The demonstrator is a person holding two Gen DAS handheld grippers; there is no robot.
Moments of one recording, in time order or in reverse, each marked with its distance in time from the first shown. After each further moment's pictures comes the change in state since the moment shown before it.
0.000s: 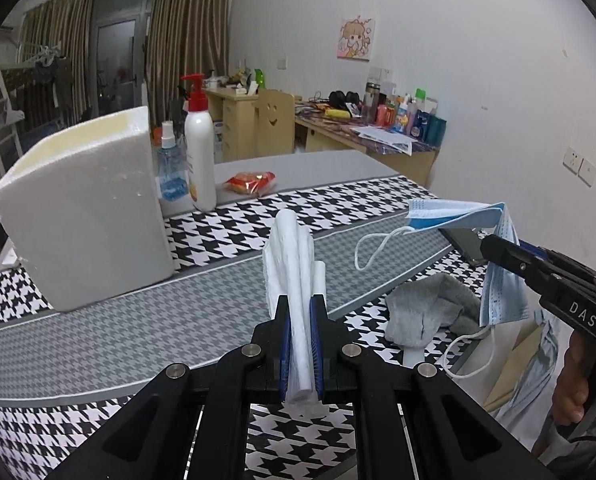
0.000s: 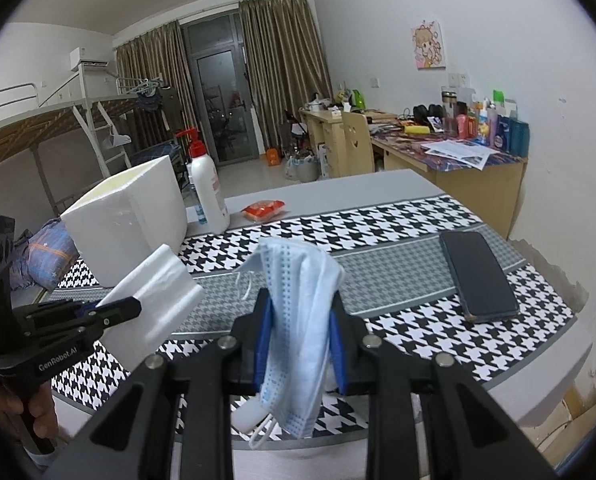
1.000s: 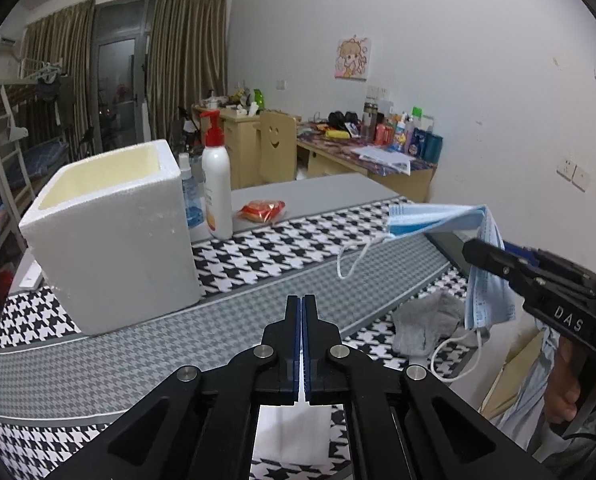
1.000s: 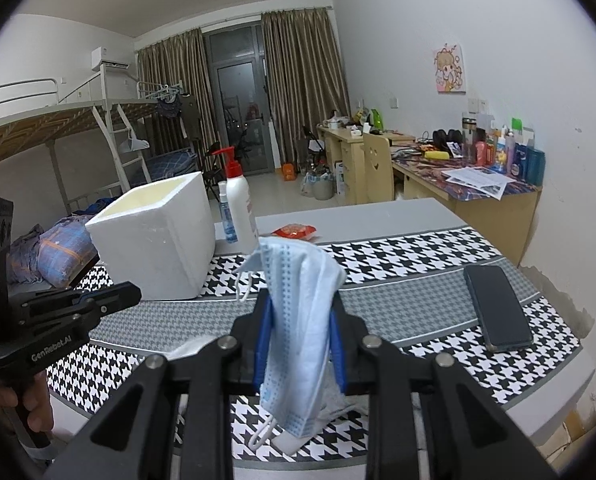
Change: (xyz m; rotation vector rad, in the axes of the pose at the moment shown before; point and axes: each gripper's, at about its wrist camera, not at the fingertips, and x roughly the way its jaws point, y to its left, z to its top) left arm -0.034 0.021 0.005 0.021 -0.060 -0.006; right arm -0.007 0.035 0.013 -0.049 -0.051 0.036
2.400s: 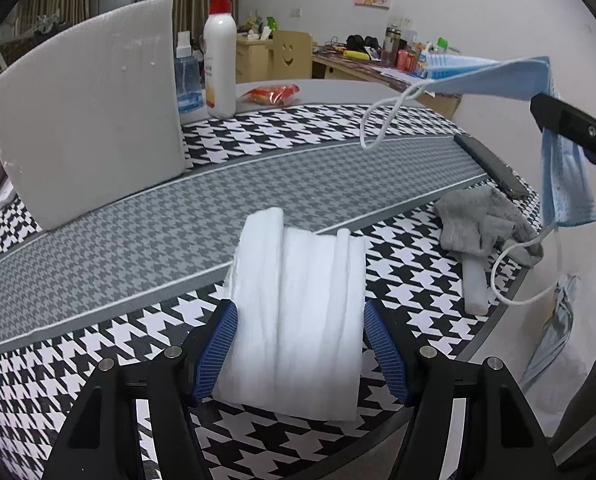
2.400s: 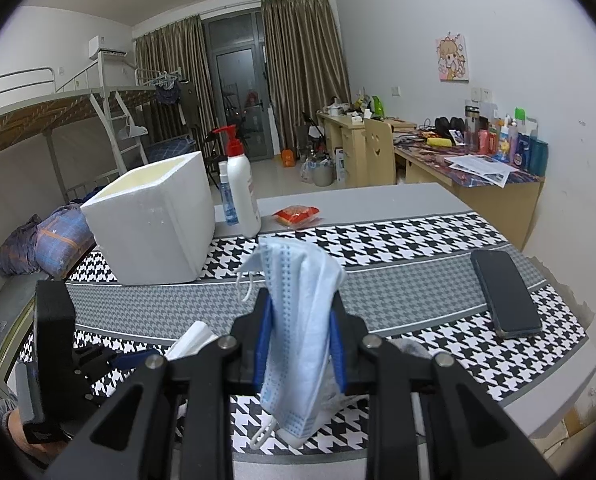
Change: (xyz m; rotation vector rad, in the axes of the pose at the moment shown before) left arm 0.072 0.005 -0.073 -0.036 0.259 0.045; right arm 0.010 0.010 -0.010 -0.007 0.048 -0.011
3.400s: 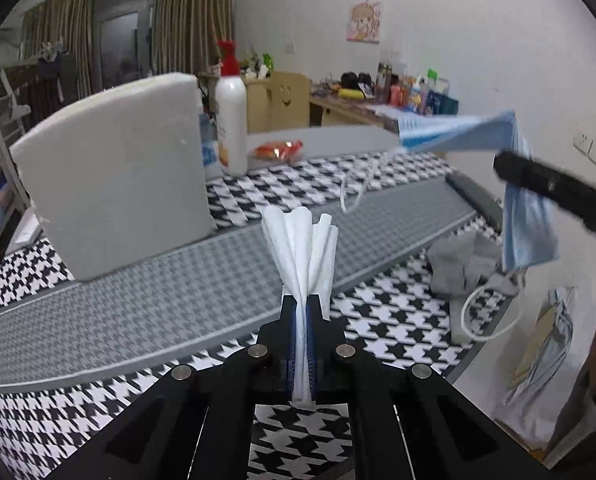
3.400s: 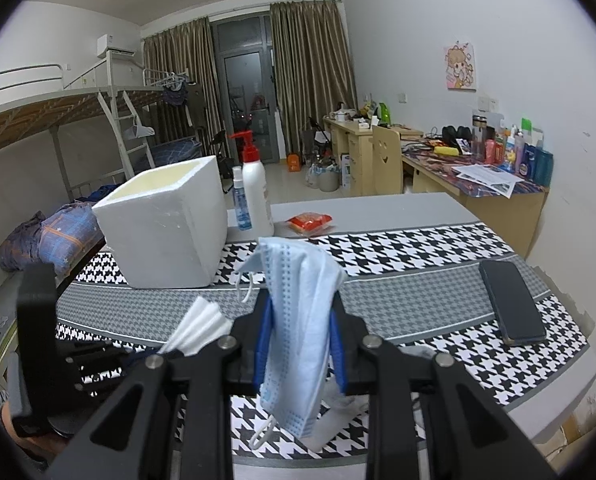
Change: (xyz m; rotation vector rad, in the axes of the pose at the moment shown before) left arm -0.051 0.013 0.020 0.026 -0.148 -0.005; right arm 0.000 0.018 0.004 -0.021 -0.019 0.015
